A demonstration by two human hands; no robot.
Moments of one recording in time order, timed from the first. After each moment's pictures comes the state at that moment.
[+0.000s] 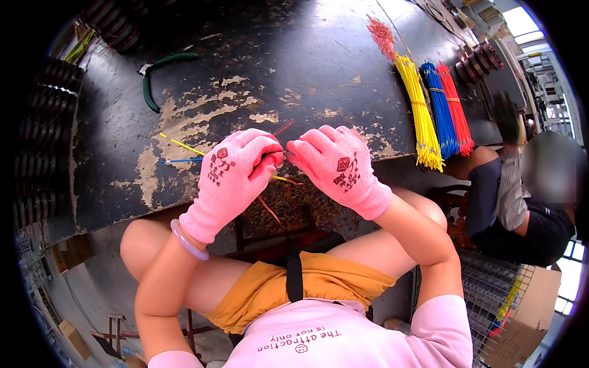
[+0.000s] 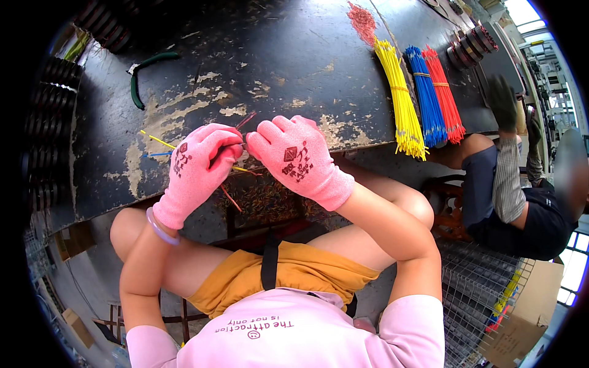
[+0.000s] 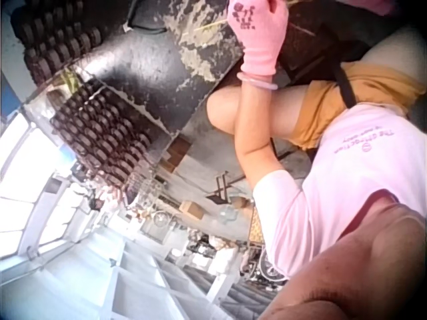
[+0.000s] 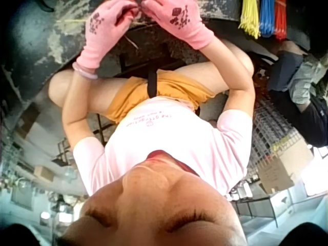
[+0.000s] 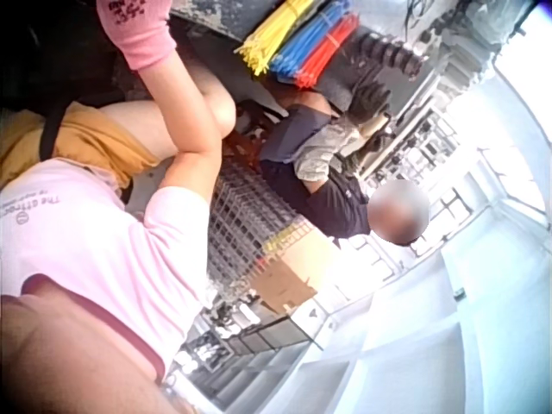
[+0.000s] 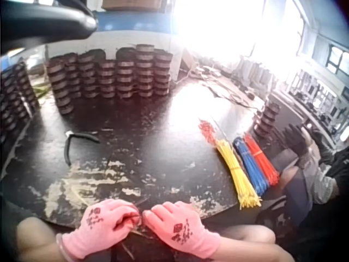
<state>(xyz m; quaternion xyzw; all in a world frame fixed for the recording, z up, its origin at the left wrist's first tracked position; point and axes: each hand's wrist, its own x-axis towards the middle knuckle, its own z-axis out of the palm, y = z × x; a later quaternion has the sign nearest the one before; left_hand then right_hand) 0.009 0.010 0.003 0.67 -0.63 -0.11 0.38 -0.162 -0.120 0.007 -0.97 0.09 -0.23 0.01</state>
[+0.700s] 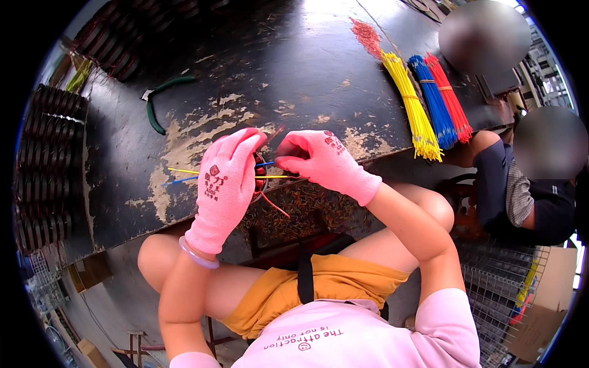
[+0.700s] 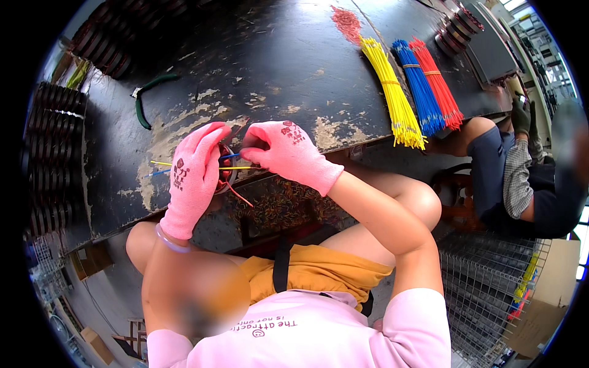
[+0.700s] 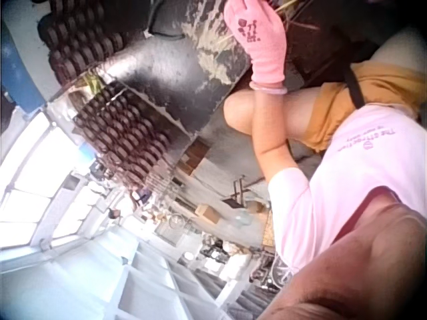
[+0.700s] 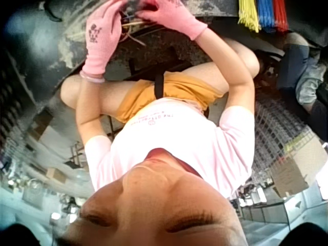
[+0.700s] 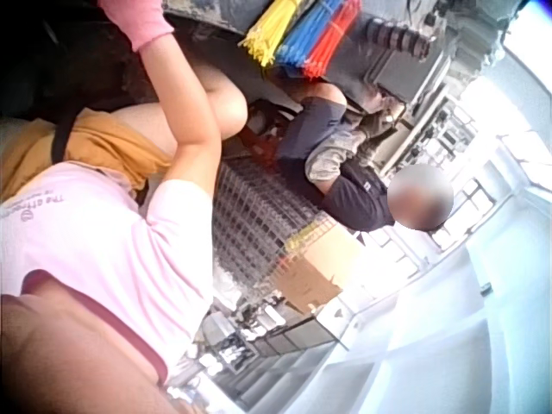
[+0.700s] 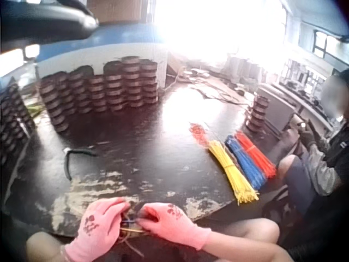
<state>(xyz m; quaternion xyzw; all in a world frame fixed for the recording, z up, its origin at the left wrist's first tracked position) 0.021 0.018 0.009 0.69 -0.64 -0.02 0.33 -0.146 -0.127 0.009 -0.79 0.25 -0.07 0.55</state>
